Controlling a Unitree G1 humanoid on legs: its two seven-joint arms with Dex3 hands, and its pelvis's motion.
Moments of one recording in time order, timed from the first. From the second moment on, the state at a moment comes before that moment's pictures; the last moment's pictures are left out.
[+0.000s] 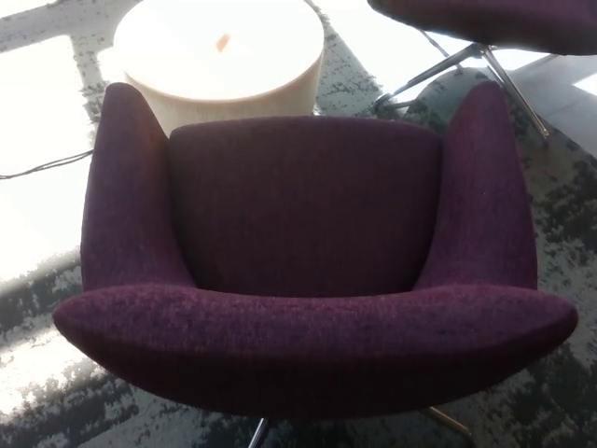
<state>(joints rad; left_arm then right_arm) 0.16 0.24 0.48 1.02 -0.22 -0.27 -0.40 -0.12 -0.25 0.43 1.28 -0.41 -0.13 -0.28</state>
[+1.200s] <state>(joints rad) -0.27 0.47 0.31 0.99 -0.24 -0.36 -0.45 -0.12 -0.25 0.45 1.34 -0.50 -0.19 -0.36</state>
